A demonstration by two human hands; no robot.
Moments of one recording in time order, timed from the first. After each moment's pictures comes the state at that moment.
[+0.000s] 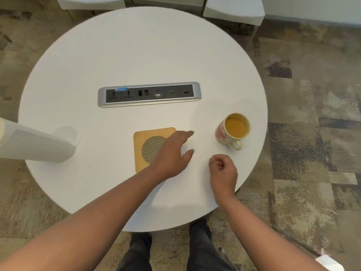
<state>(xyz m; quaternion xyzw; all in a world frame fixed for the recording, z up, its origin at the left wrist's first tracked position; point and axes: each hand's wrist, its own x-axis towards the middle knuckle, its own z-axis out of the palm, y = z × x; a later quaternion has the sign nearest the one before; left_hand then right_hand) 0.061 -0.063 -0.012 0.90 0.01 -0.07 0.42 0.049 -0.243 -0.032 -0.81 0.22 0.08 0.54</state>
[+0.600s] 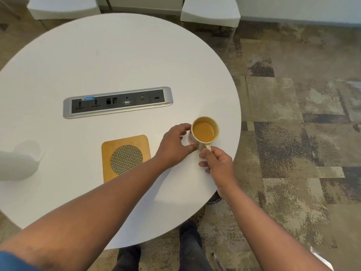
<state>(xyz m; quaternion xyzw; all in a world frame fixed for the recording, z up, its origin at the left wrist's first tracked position) 0.137 -0.147 -0.029 0.85 0.10 -0.10 0.50 0.105 -0.314 -0.010 -0.72 0.20 0.20 0.63</state>
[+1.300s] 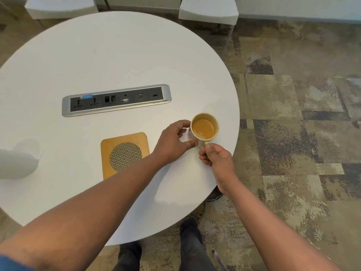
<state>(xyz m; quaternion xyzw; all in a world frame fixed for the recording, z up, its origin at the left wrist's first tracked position) 0.136 -0.145 -0.029 0.83 0.08 -0.10 0.54 0.107 -0.320 -0.017 -0.69 0.17 0.20 0.67</state>
